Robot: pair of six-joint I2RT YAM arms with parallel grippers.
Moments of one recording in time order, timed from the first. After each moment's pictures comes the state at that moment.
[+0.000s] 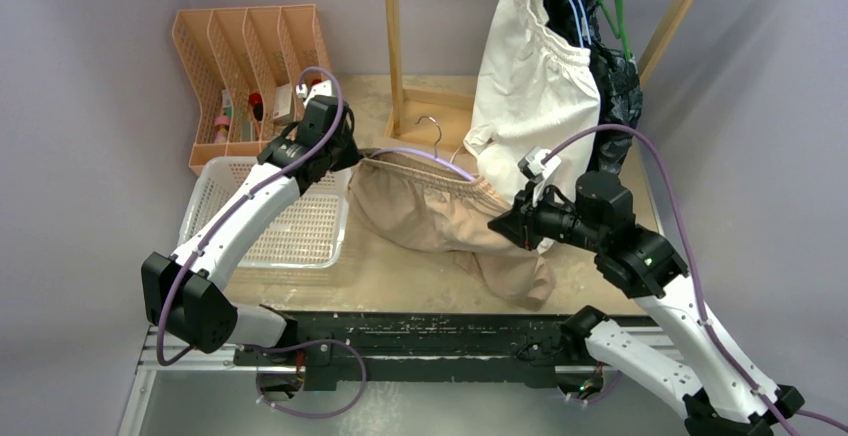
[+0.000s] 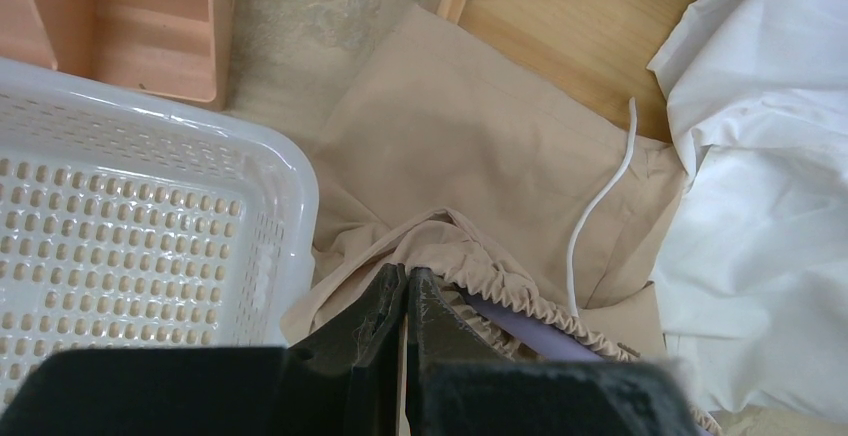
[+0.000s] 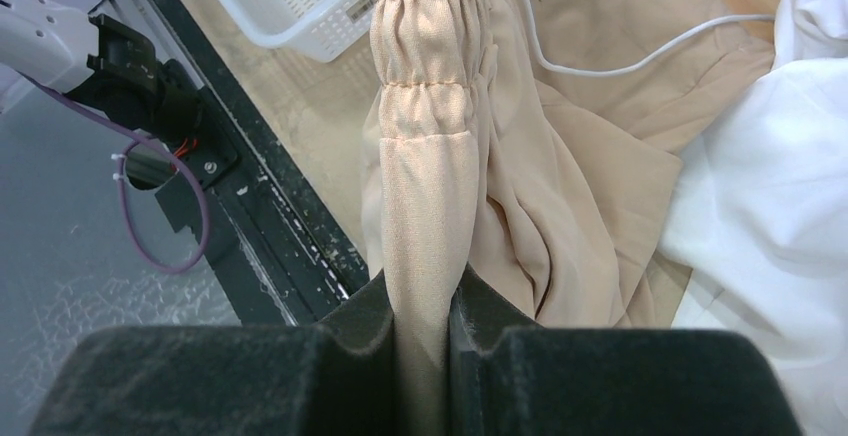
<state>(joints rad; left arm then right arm) -0.43 1.38 1.28 -0.62 -0.24 -0.65 0.60 0.74 1.01 -0.68 -0.35 0.13</state>
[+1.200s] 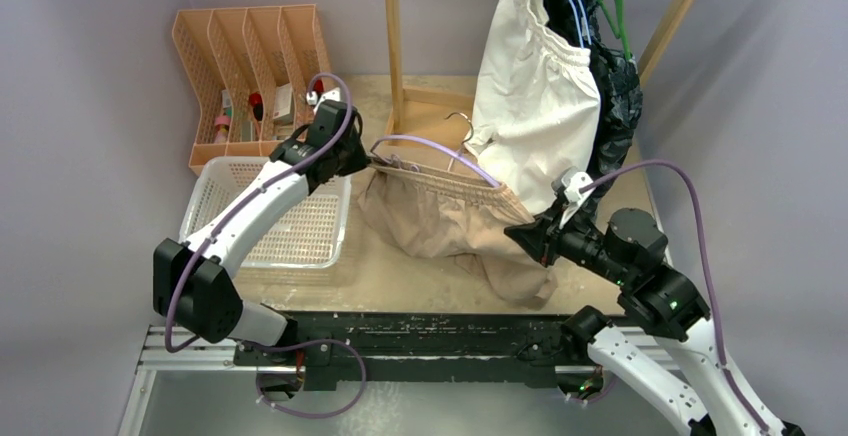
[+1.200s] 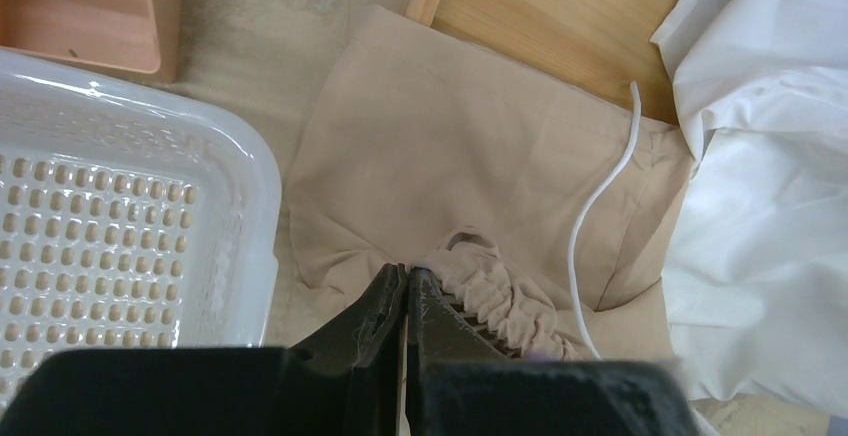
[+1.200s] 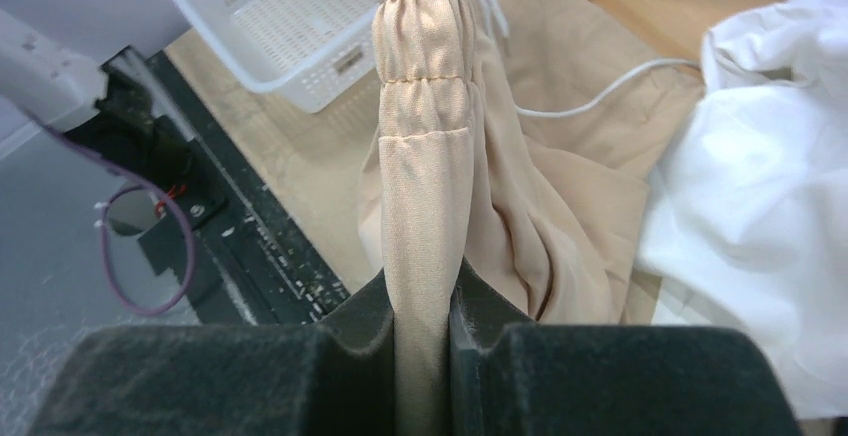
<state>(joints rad) -0.44 1.43 1.25 -0.58 -0.19 -0.69 0.60 0.48 0.89 -0.62 -0.28 0.16</state>
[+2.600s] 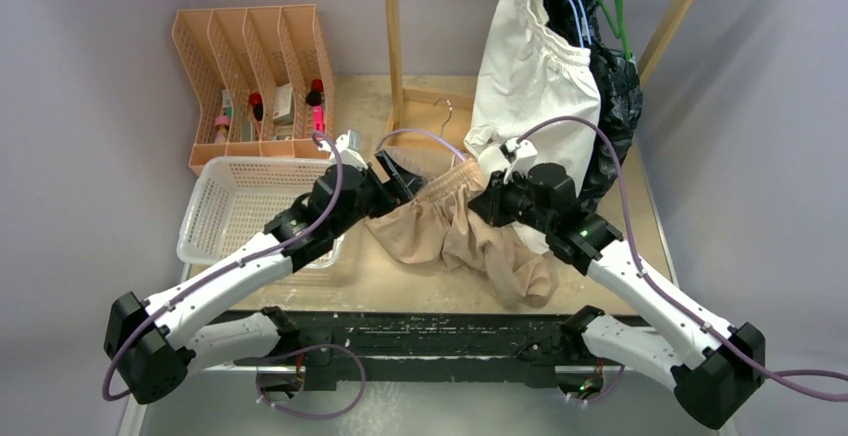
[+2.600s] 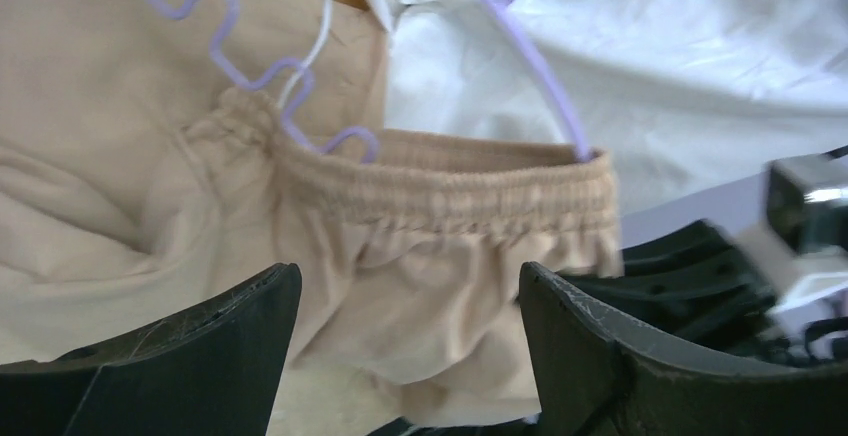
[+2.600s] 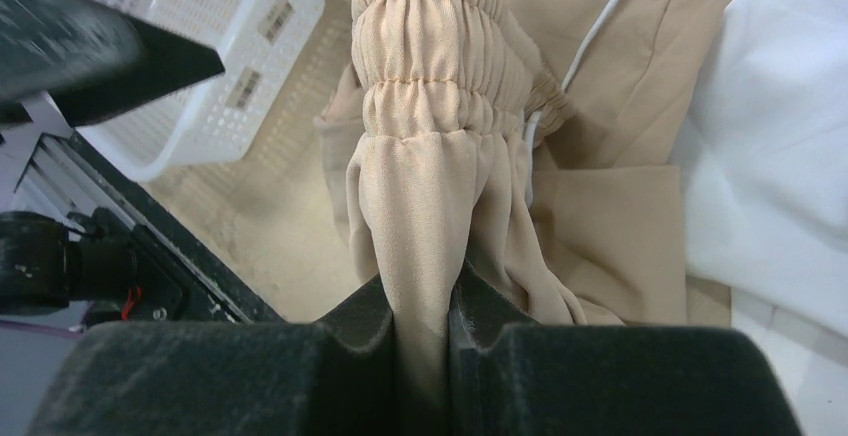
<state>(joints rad) -0.75 1.05 0.84 -0.16 -0.17 -1.00 0.61 0.96 0.80 -0.28 -0.11 0.40</state>
